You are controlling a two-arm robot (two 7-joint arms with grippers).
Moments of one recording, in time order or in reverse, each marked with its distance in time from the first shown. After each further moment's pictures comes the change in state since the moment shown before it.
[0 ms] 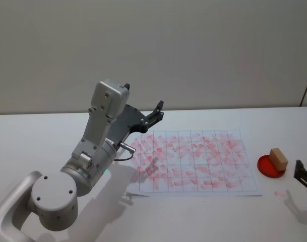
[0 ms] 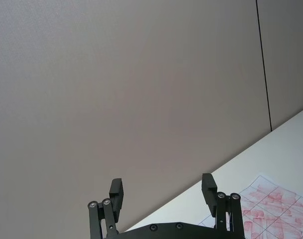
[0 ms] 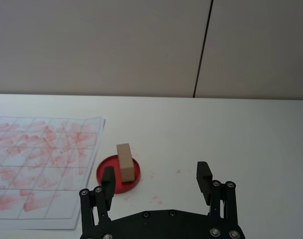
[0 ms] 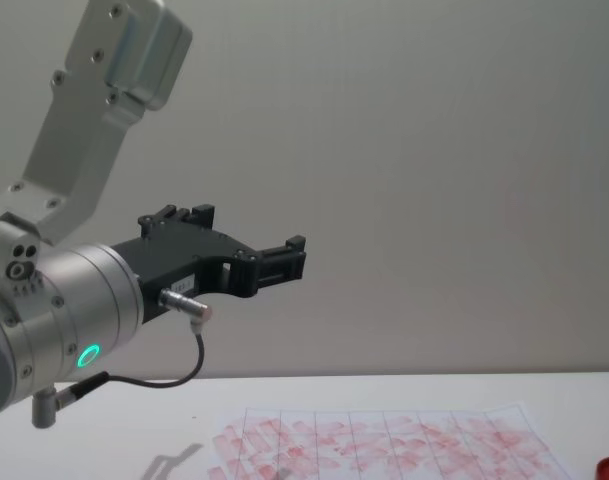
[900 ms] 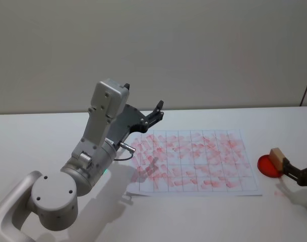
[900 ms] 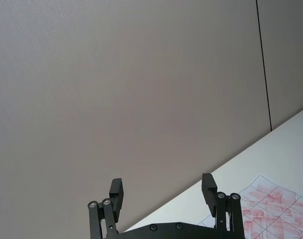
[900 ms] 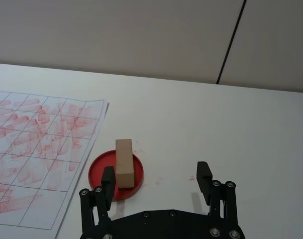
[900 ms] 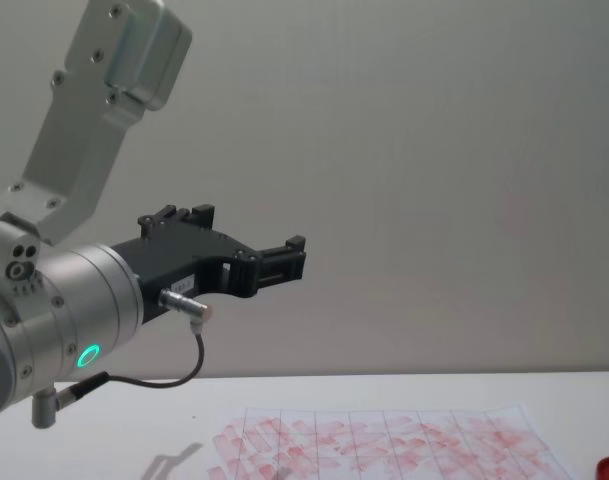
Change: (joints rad) left arm 0.000 0.000 0.000 0.000 0.000 0.000 0.000; right arm 0.194 -0.029 0.002 0.214 -0.039 0.105 0.208
